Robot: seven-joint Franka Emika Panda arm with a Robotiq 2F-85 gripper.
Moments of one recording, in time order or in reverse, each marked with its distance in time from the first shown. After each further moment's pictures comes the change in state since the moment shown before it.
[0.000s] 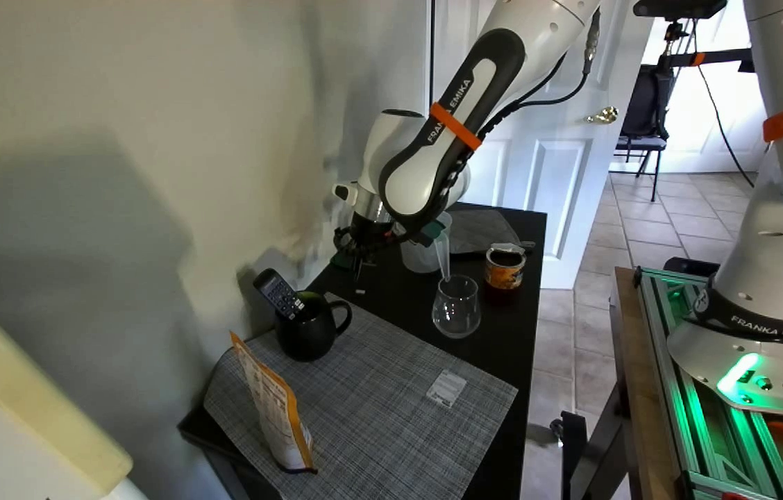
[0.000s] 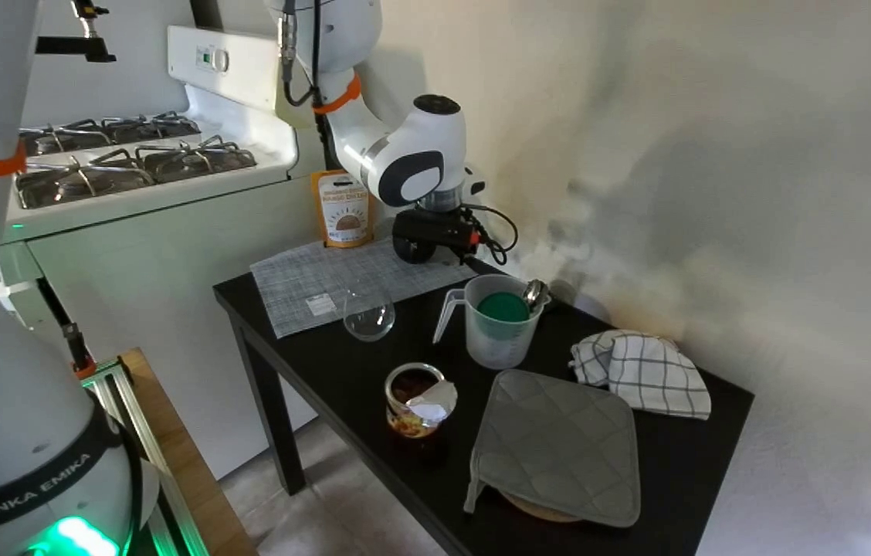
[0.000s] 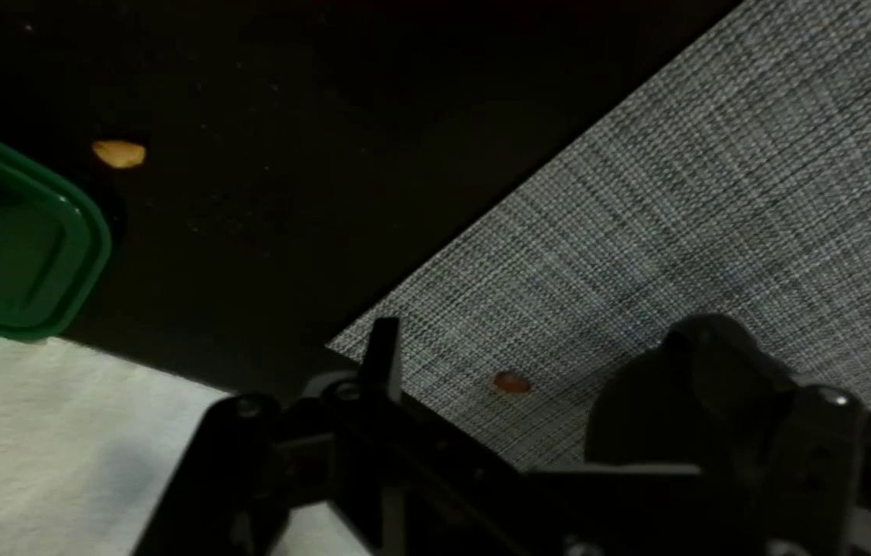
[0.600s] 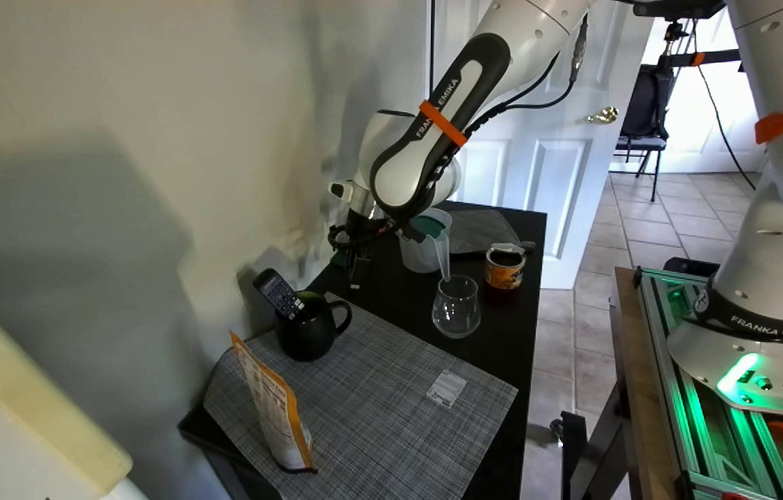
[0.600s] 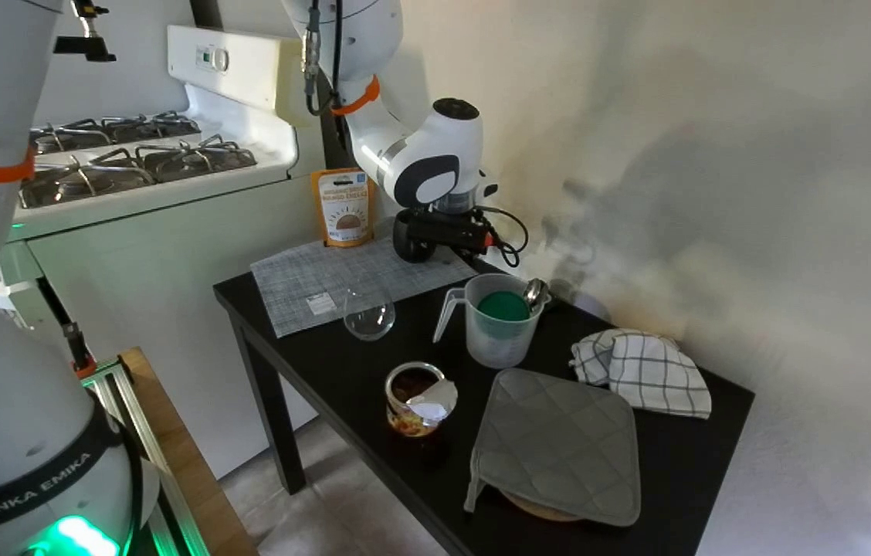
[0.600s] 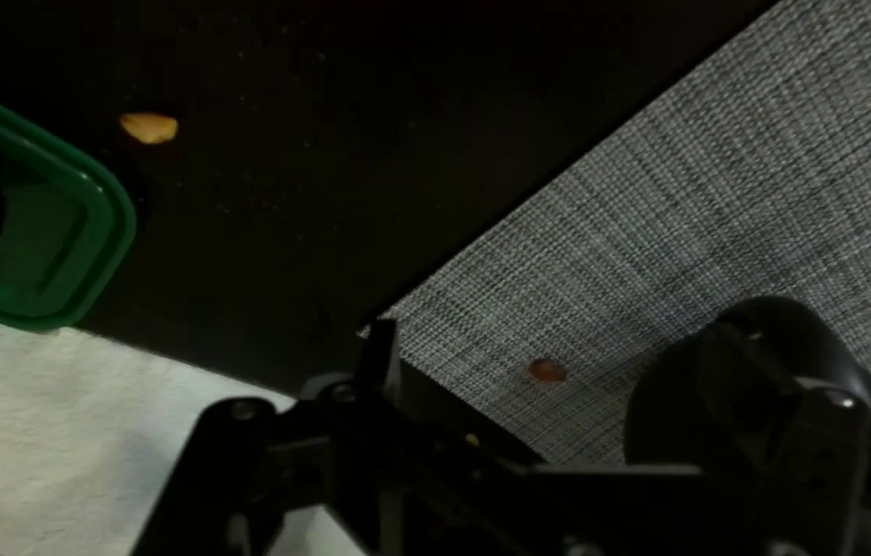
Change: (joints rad) arm -0.079 0.057 0.056 0.071 -0.004 -0.034 -0.050
